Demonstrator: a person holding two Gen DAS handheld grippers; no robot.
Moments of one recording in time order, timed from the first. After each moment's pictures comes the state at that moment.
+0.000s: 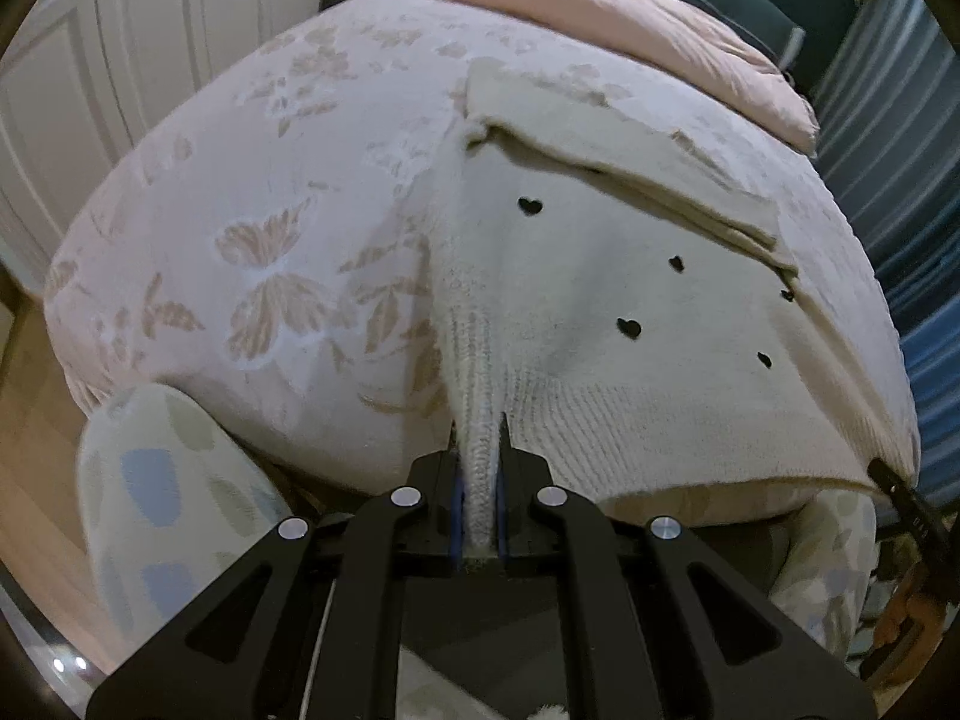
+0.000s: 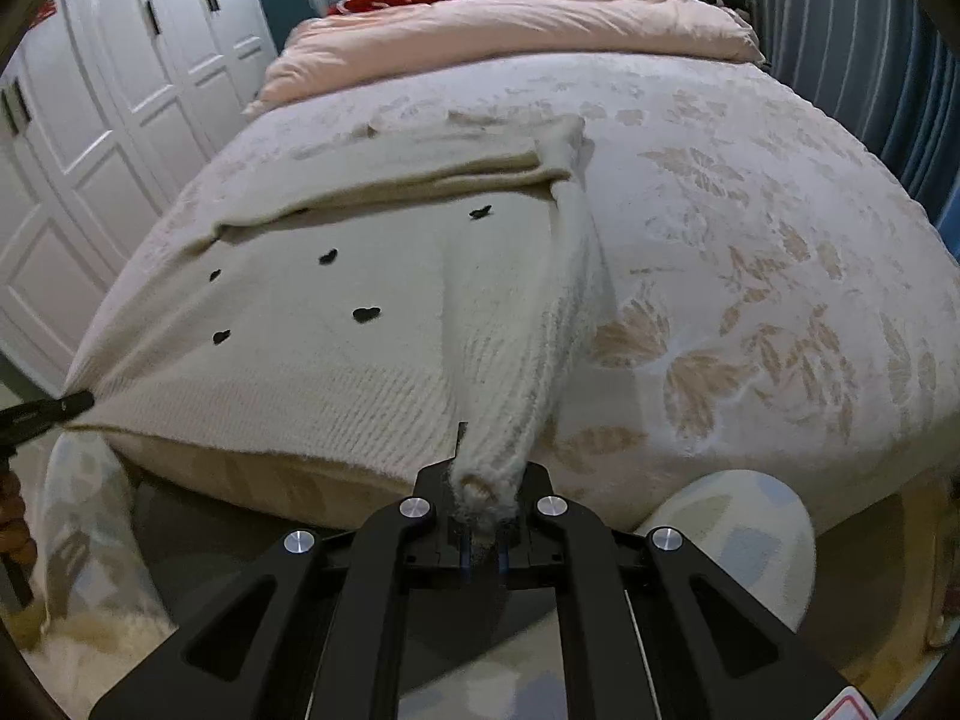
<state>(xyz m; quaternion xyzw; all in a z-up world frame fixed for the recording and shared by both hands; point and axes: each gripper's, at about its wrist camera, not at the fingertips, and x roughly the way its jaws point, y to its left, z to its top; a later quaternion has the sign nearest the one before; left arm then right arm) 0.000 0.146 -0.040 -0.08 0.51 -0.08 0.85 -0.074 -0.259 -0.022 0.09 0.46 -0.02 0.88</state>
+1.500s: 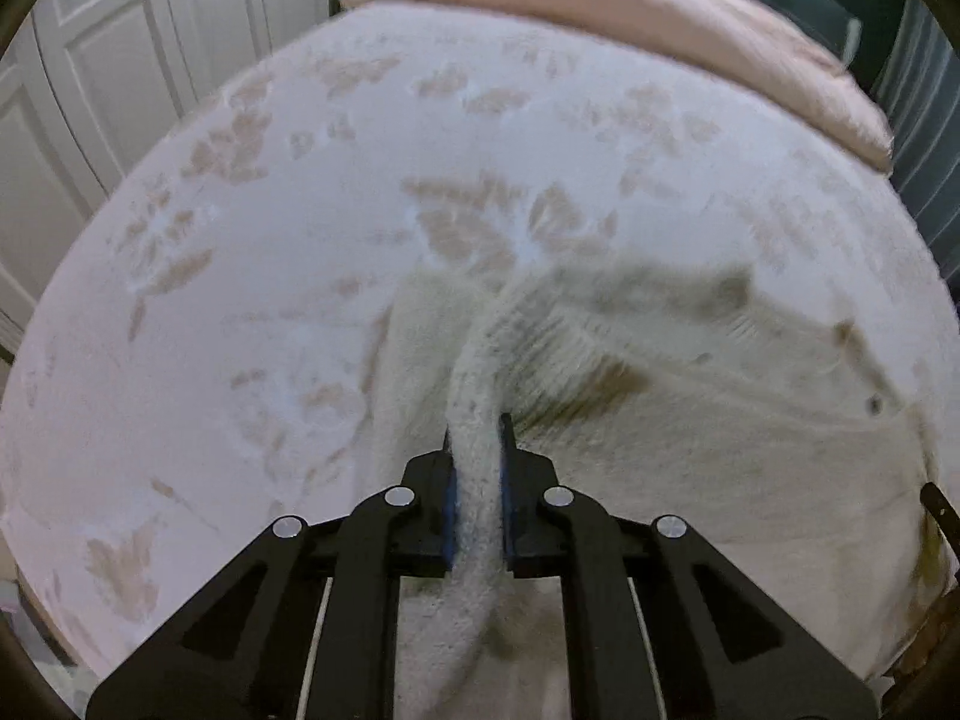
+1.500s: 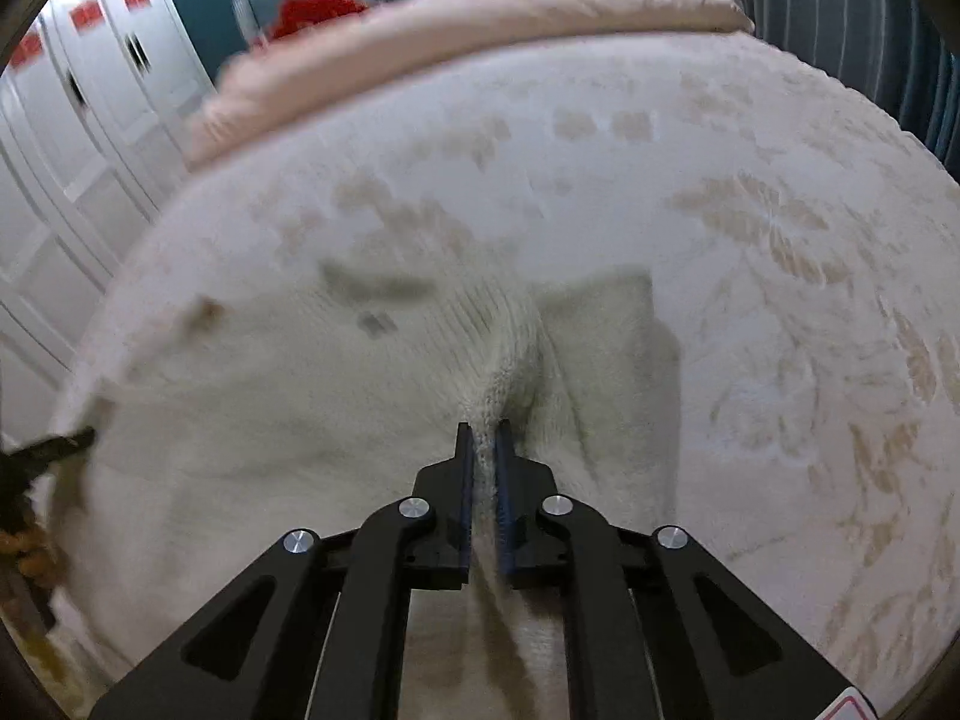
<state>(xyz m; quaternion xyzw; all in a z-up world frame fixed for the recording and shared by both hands) 0.244 0.087 -0.089 -0.05 0.50 -0.02 0.87 0.140 -0.333 -0.080 0.17 0.43 -0.05 0.89</state>
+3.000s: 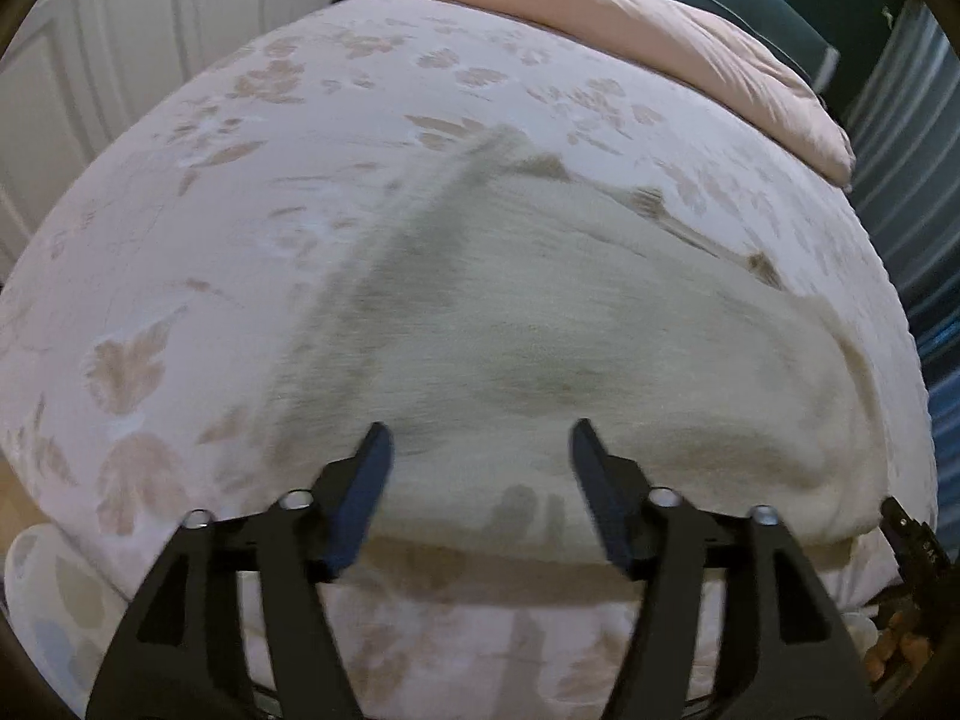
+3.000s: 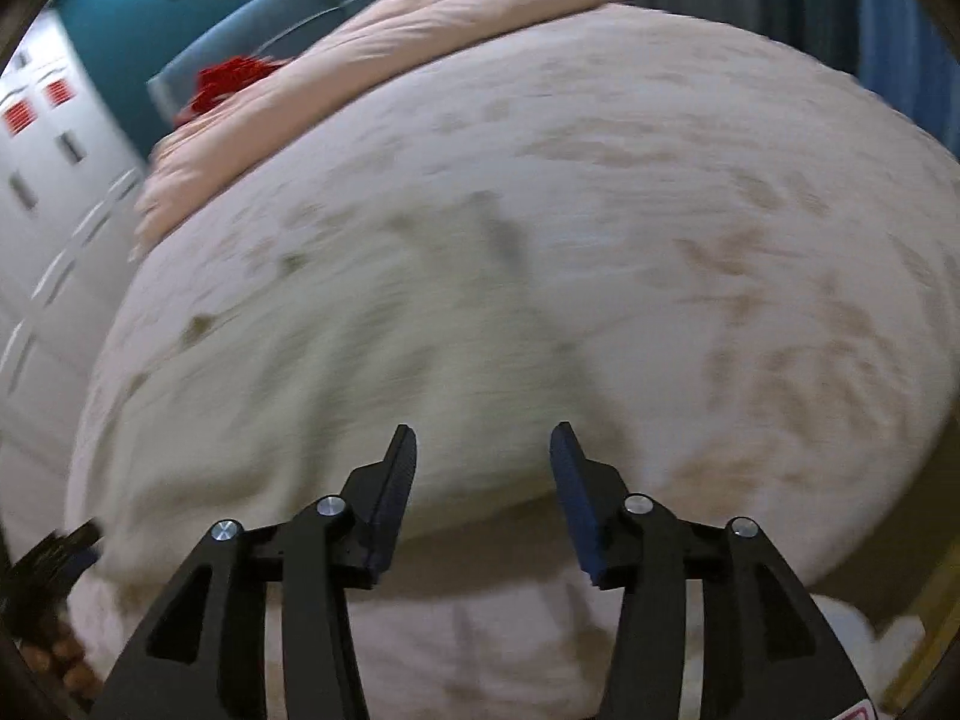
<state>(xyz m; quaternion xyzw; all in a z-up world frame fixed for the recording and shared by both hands) 0.129 0.097 -0.090 -0.10 0.50 -0.04 0.86 0.016 -0.339 -0.085 0.25 0.42 -0.17 0.86</state>
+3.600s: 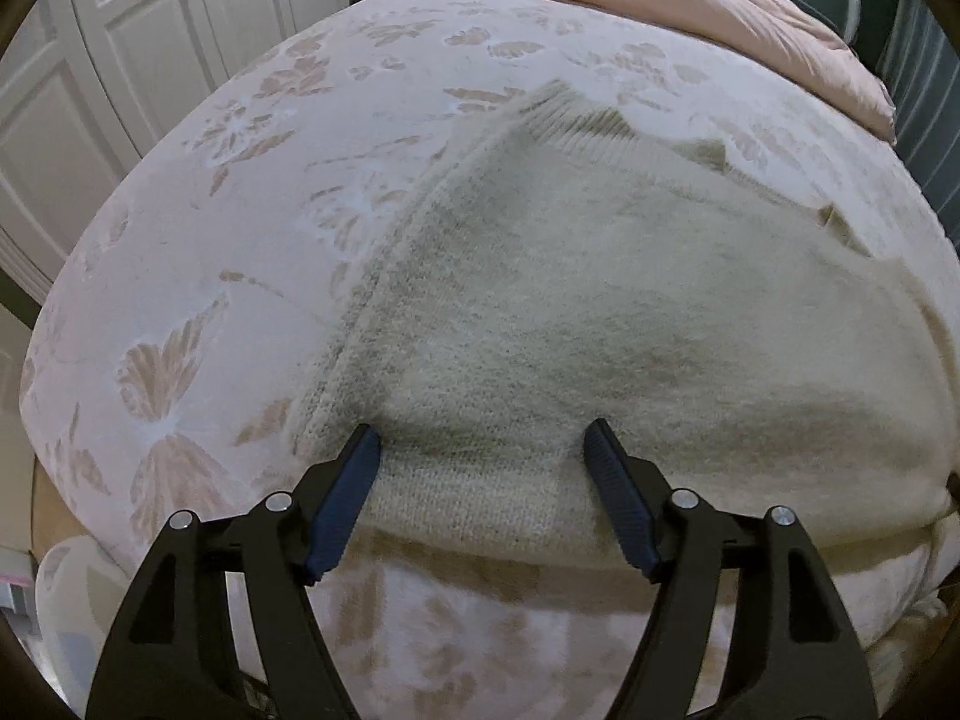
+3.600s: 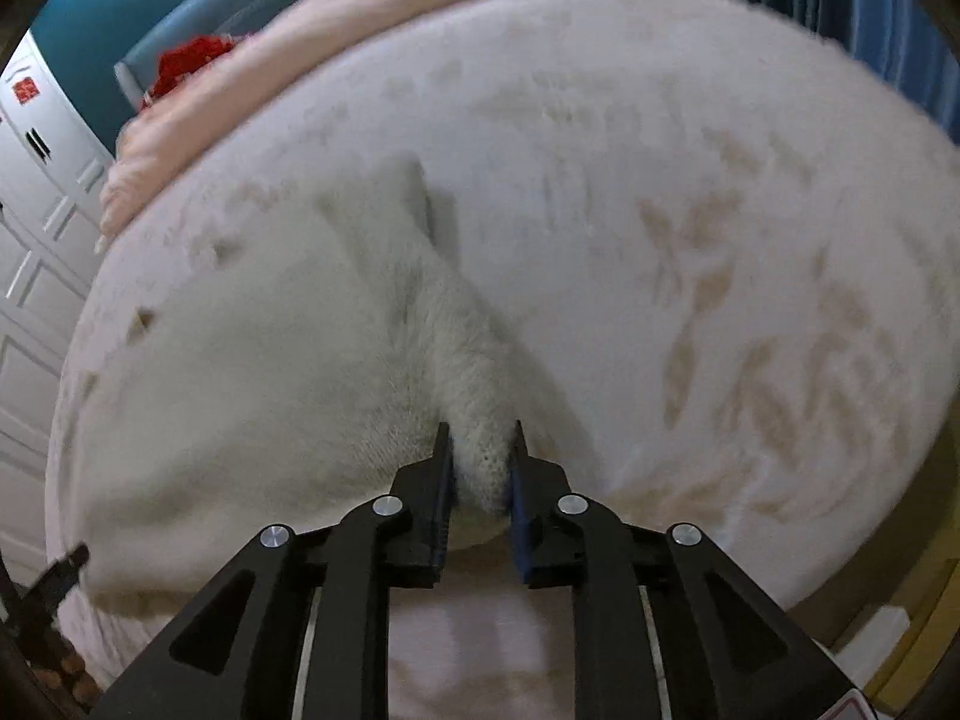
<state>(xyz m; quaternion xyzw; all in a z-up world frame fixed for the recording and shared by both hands) 0.133 0.092 -0.110 -0.04 0.52 0.01 0.86 0.032 -0.359 -0.094 0.24 0.44 -0.18 0.85</state>
